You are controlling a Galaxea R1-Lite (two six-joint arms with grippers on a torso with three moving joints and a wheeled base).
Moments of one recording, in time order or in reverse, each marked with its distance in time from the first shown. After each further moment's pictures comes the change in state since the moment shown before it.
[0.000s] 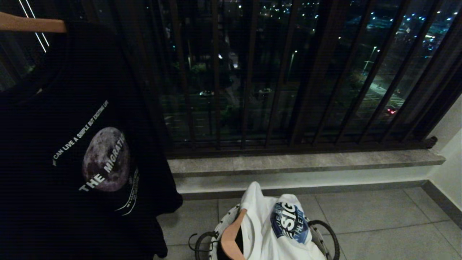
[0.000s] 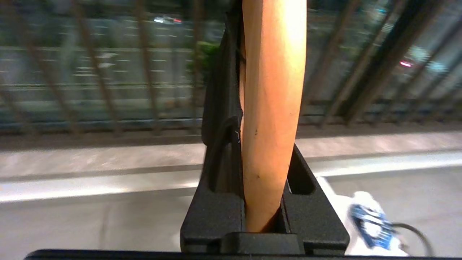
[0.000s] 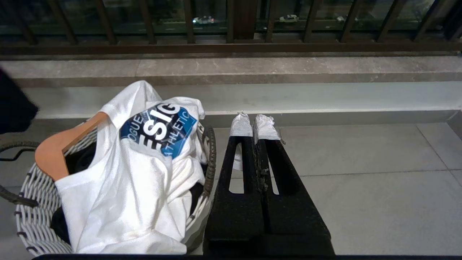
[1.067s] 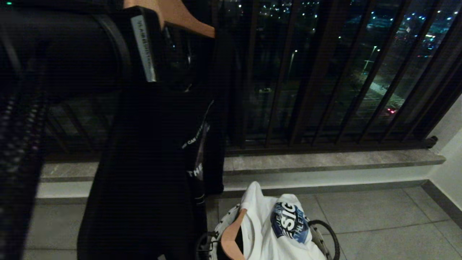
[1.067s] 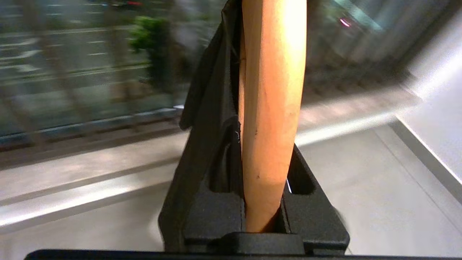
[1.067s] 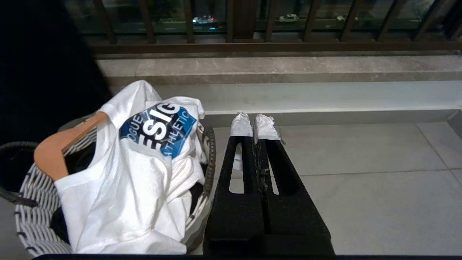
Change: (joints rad) left arm -0.908 0.454 -0.249 -0.136 0.655 -0.028; right arm 0.000 0.000 0.000 0.000 0.000 0.000
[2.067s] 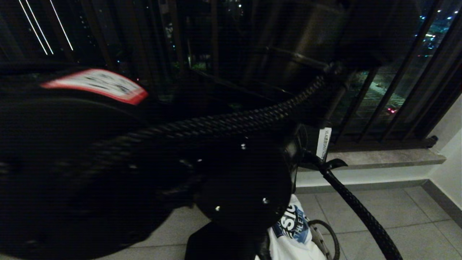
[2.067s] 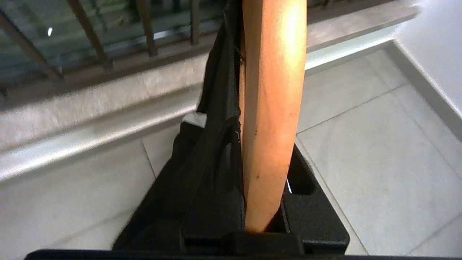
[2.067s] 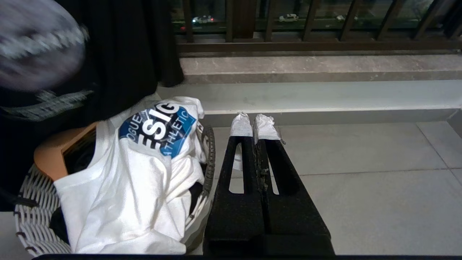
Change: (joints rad) left arm -0.158 0.444 -0.253 0.115 0.037 -0.169; right arm 0.000 0.000 0.000 0.000 0.000 0.000
